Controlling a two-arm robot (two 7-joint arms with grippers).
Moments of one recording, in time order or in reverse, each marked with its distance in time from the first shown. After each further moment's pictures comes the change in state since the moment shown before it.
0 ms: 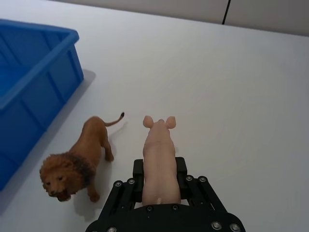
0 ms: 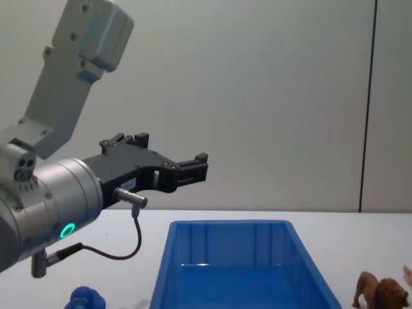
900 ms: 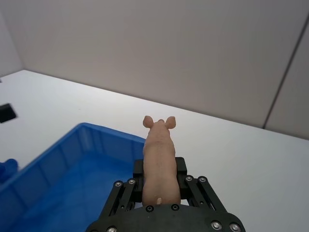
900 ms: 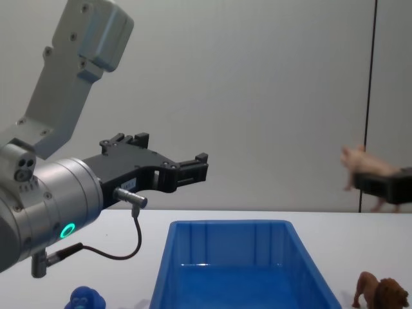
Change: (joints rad) left arm 0.000 0.000 0.000 0.000 0.000 0.000 0.000; right arm 0.056 -0.038 -0.020 -0.178 0.007 -0.065 0.075
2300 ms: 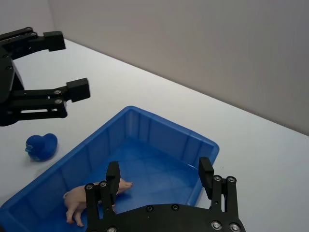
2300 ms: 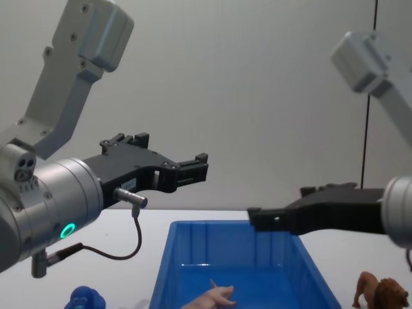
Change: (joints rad) left arm 0.000 0.000 0.000 0.000 0.000 0.000 0.000; right arm 0.069 -0.135 -0.155 0.044 -0.234 0.091 0.045
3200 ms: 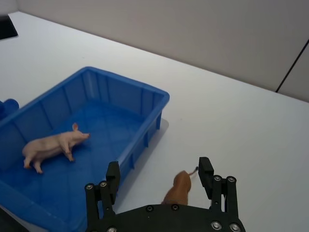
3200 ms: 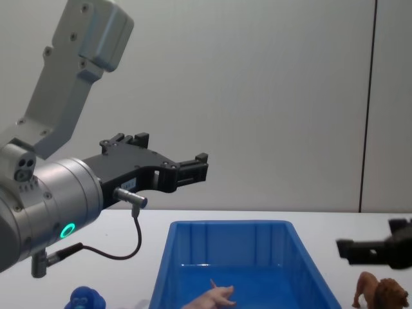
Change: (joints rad) left arm 0.000 0.000 0.000 0.000 0.000 0.000 0.000; right arm -0.126 0.162 0.112 -0.083 0.145 0.012 -0.021
